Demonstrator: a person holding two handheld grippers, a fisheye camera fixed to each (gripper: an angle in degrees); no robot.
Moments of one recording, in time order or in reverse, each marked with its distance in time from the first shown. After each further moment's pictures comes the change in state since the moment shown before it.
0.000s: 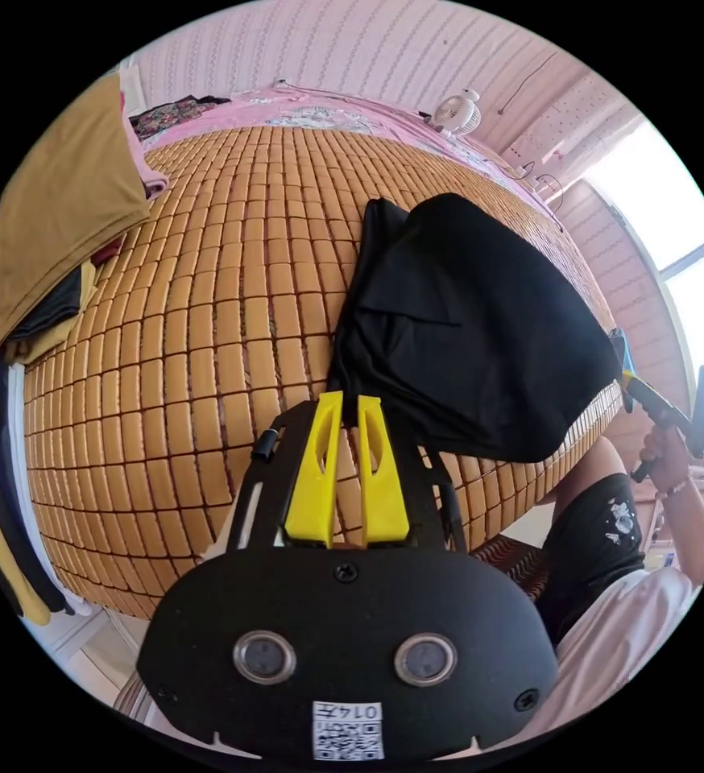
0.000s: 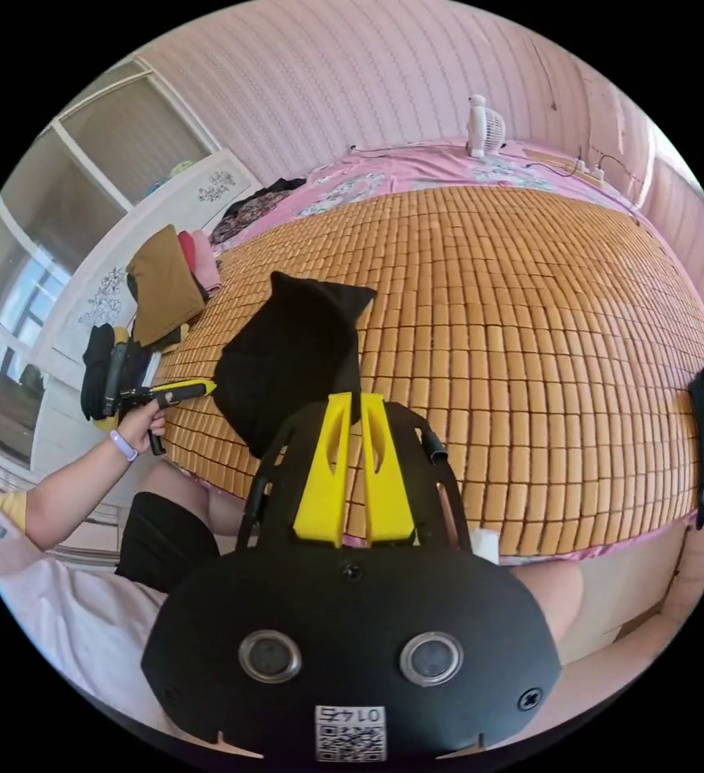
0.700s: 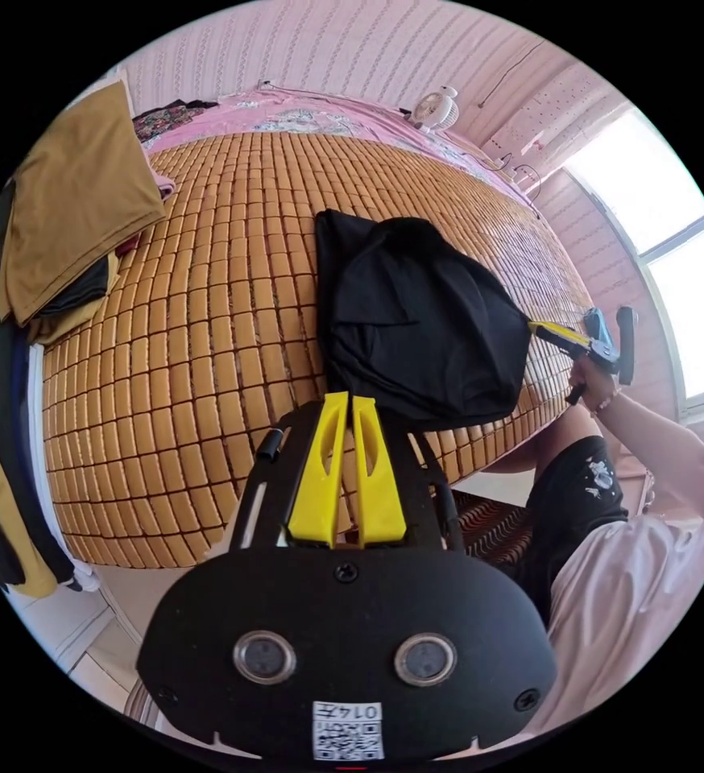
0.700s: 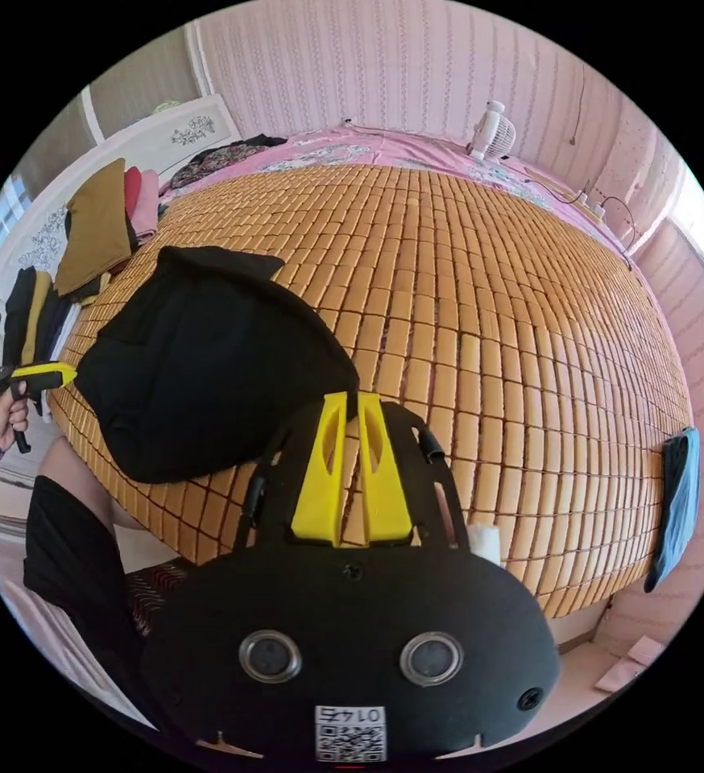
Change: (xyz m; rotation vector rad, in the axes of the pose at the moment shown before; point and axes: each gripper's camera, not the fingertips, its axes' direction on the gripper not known) left arm 0.044 0.084 -0.080 -0.031 0.047 0.034; right arm -0.080 -0.094 -0.049 -0.057 0.255 -0.133
